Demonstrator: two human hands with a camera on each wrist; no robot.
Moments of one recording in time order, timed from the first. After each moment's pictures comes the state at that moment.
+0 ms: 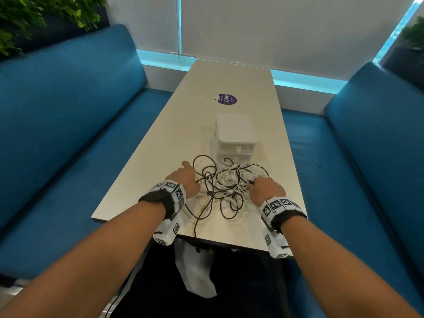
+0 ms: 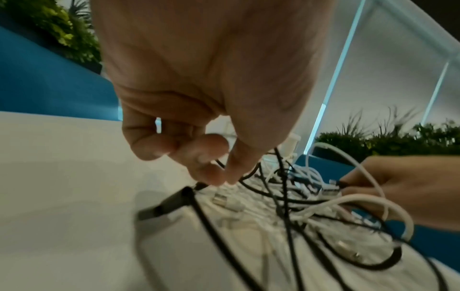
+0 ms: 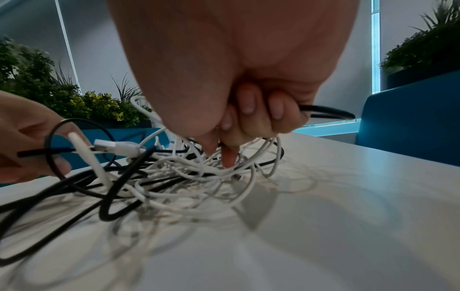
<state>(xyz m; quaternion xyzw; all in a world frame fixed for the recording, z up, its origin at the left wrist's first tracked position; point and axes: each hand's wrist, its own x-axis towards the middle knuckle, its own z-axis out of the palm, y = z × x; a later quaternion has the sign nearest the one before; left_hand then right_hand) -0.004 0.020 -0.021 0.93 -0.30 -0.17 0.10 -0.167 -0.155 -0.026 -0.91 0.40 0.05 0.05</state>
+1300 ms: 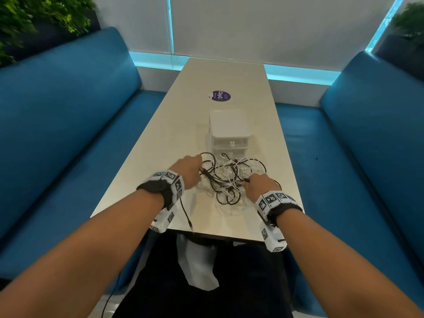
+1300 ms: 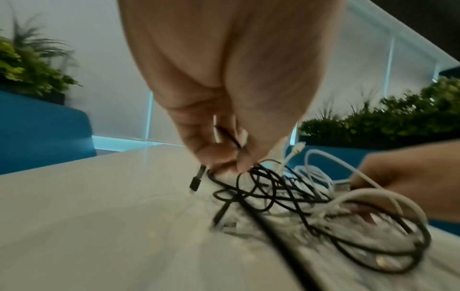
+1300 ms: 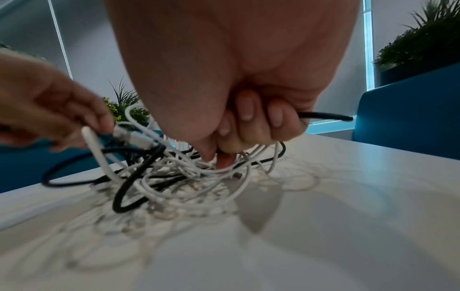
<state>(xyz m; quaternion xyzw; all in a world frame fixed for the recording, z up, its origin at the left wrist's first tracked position) -0.007 0.010 0.002 0.88 -0.45 -0.12 0.10 -0.175 -0.154 -0.031 -0.91 0.40 0.06 0.10</state>
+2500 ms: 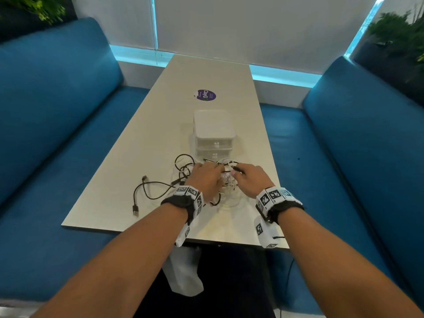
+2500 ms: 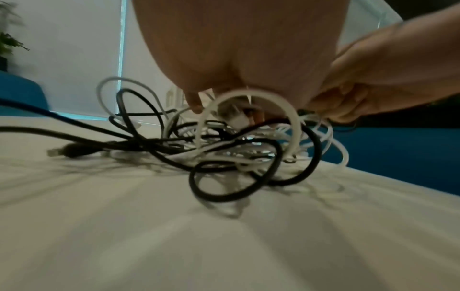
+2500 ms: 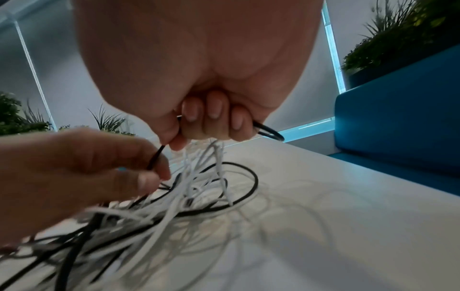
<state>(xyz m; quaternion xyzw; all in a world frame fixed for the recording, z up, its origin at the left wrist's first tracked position) -0.063 -0.062 -0.044 0.81 -0.55 -0.01 0.17 -0.190 -0.179 -0.005 -0.92 0.30 -0.05 0.24</state>
